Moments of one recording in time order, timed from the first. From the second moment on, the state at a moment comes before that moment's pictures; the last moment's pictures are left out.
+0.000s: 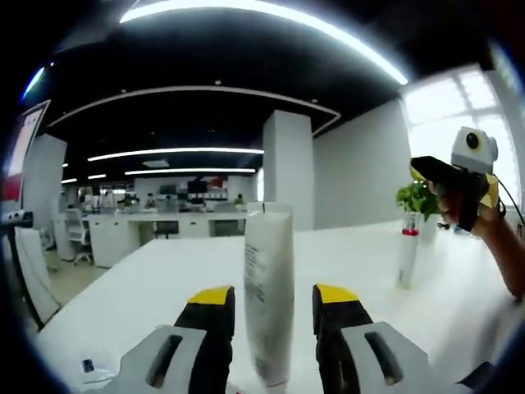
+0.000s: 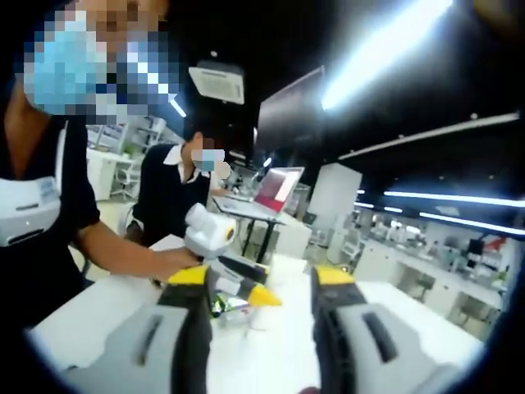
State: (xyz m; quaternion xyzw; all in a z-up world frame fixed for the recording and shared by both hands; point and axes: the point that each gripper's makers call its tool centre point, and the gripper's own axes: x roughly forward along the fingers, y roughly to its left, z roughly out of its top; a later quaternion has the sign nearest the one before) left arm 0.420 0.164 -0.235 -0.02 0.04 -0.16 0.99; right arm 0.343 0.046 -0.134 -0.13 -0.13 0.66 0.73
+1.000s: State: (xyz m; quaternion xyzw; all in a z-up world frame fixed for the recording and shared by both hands) left arm 0.422 0.165 -0.236 -0.01 0.01 -0.17 0.99; right arm 0.353 0.048 -0.151 -0.15 -0.11 0.66 0.73
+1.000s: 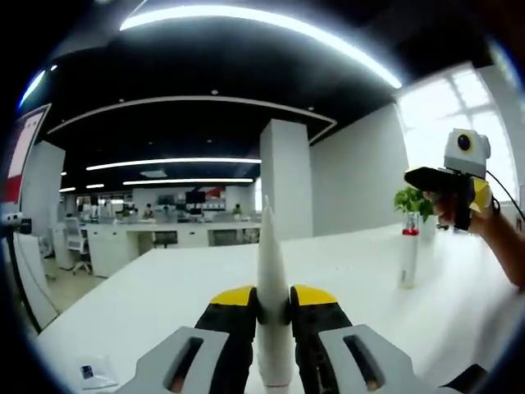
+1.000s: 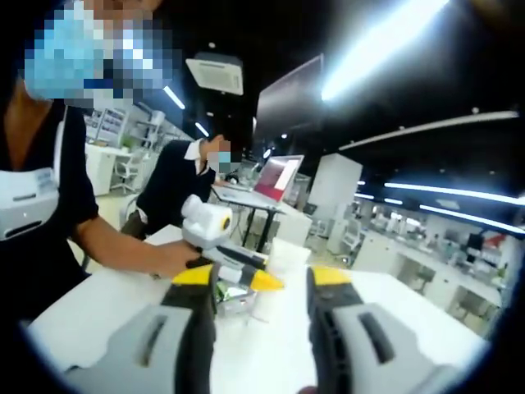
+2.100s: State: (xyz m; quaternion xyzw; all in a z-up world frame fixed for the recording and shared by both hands) left arm 0.404 0.149 -0.223 -0.02 -0.04 -0.25 0.97; right arm 0.356 0.058 -0.168 -0.16 -0.09 0.66 0.73
